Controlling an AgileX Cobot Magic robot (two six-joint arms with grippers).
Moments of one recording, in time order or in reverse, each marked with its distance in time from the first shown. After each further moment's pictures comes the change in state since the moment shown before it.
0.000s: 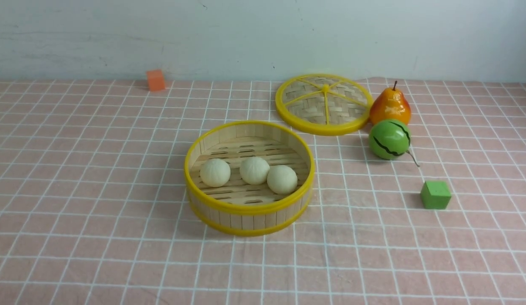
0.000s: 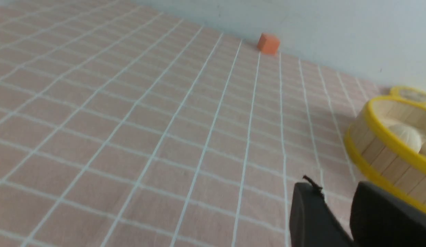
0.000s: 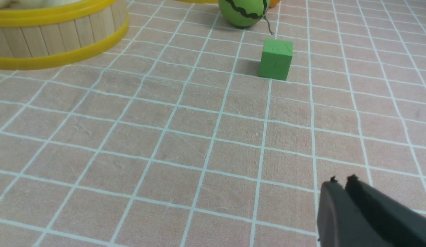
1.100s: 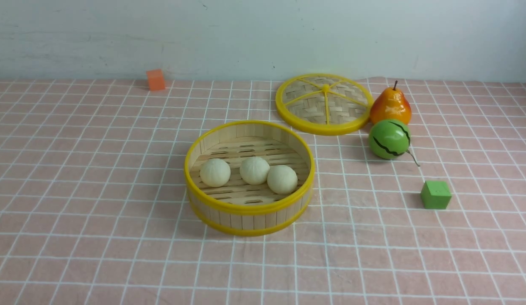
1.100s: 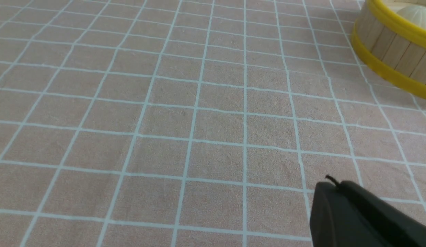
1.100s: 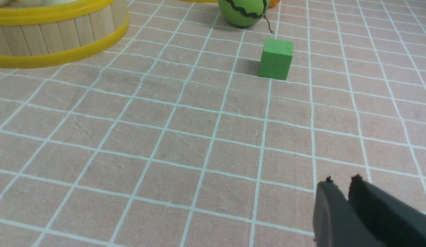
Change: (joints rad) right arm 0.000 0.000 0.000 -0.002 0.000 0.000; left arm -0.054 0.000 0.005 -0.118 0.132 0.318
